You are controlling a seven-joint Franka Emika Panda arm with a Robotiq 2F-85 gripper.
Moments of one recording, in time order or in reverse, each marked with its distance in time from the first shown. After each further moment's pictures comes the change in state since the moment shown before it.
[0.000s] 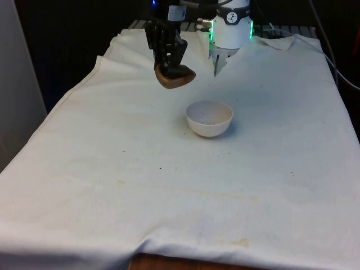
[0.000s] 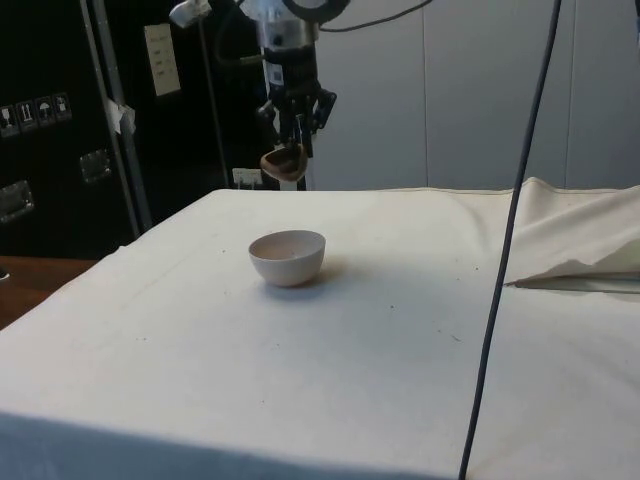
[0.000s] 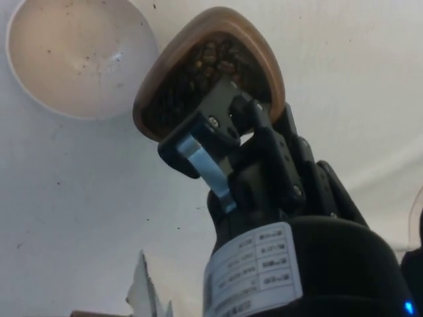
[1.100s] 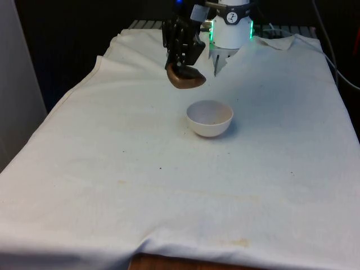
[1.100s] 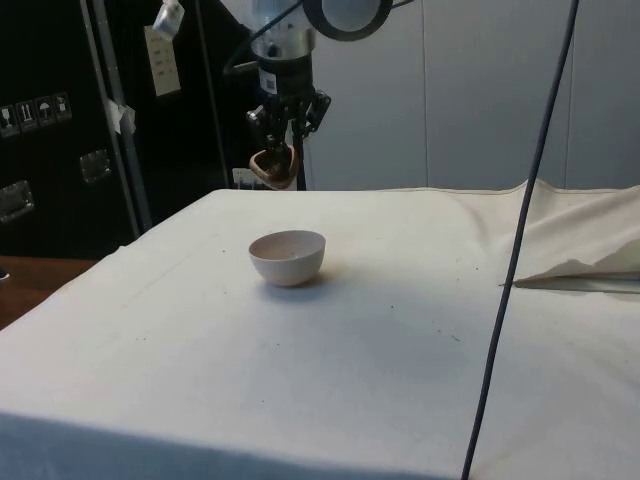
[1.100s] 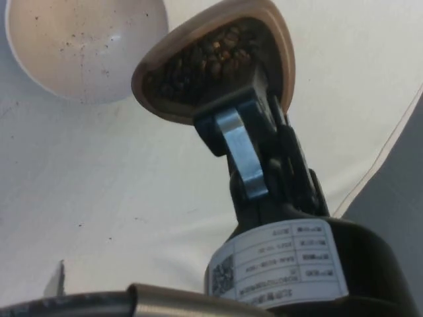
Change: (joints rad) arm 0.038 -0.050 0.040 -0.093 -0.299 0.110 0.334
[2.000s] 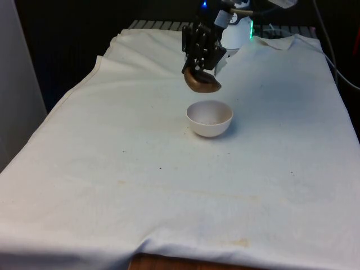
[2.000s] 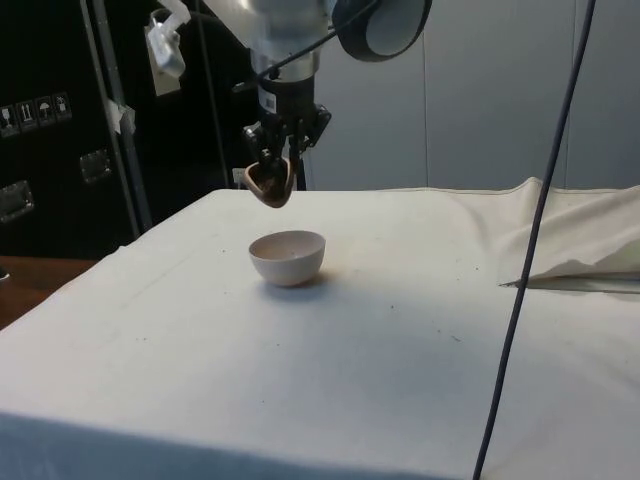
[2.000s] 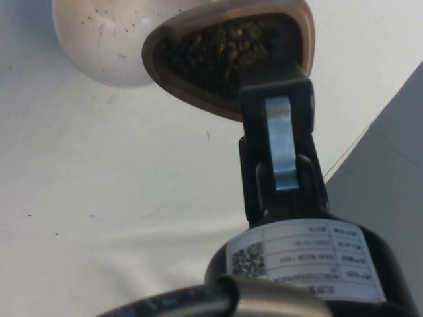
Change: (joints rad) arm 0.012 -0.023 0.066 -0.080 -0.274 0.062 0.323
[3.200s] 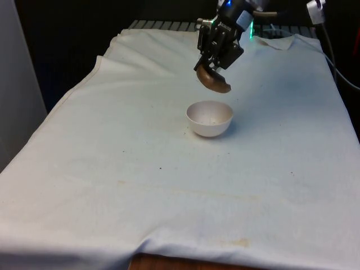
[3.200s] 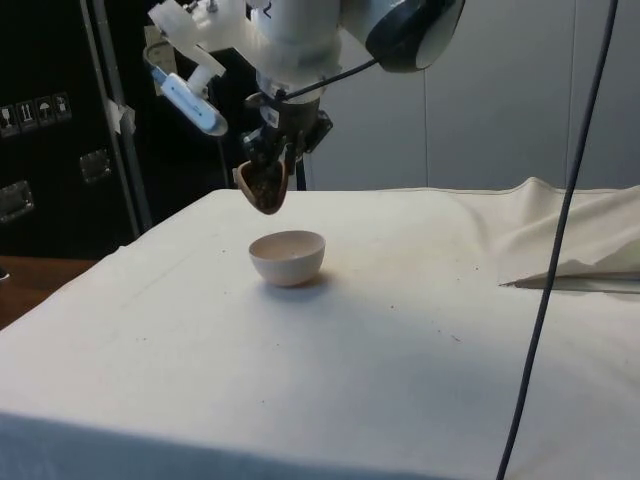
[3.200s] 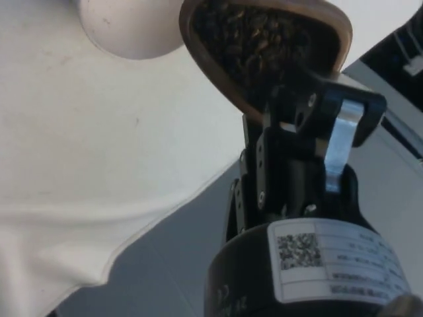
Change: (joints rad) arm 0.001 -0.029 0.091 -0.052 -0.408 -0.040 0.456
